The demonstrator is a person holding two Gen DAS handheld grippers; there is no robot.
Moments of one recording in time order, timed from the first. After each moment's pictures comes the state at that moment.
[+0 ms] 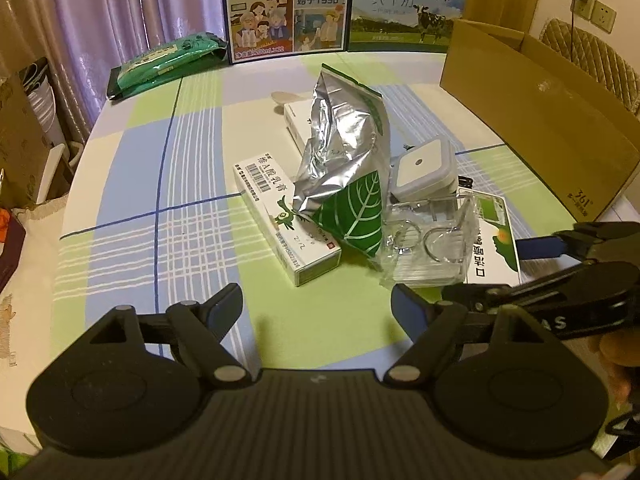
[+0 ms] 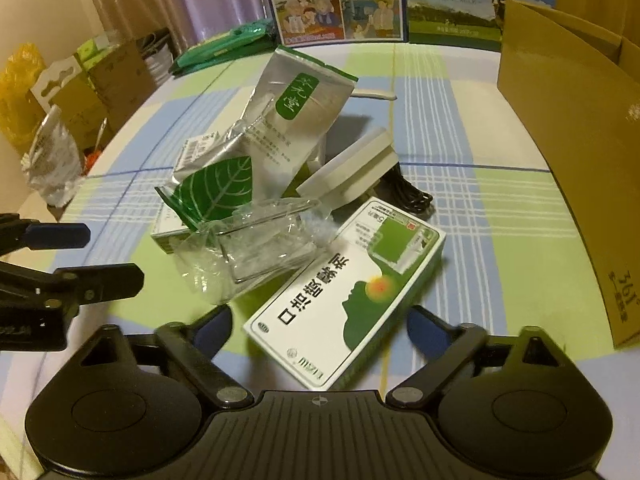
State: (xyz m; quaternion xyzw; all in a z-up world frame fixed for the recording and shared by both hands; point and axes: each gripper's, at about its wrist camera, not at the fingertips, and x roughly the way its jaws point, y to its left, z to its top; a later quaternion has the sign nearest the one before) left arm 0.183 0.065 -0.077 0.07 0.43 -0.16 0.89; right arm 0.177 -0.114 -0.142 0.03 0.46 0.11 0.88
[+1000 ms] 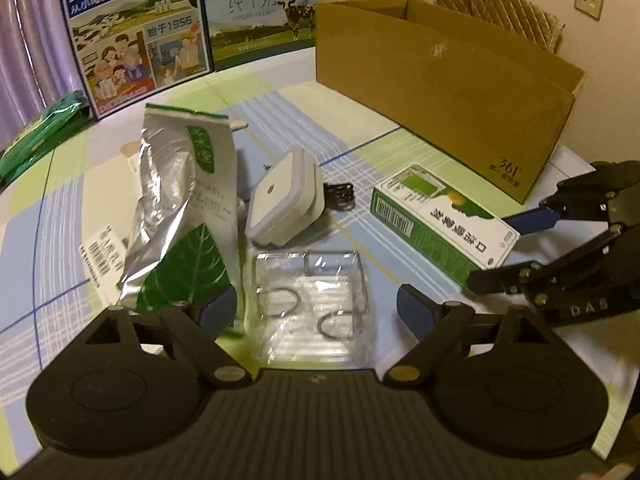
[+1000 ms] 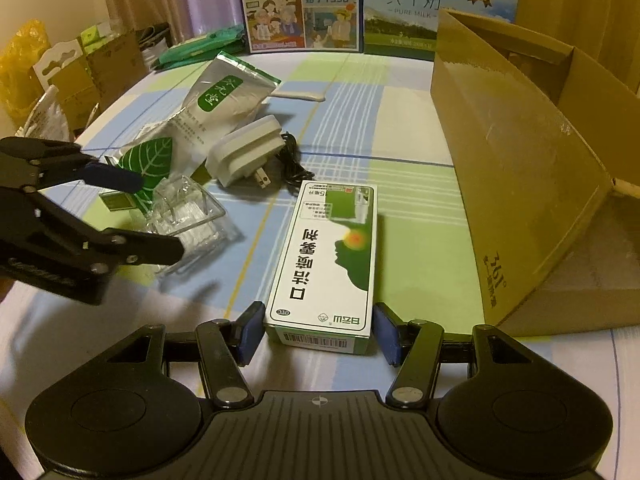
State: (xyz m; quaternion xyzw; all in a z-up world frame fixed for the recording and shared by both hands) left arm 0.198 -0.031 -0.104 0.14 0.39 -0.29 0.86; right arm 0.138 -0.203 -0.131 -0.01 0.44 0.11 0.89
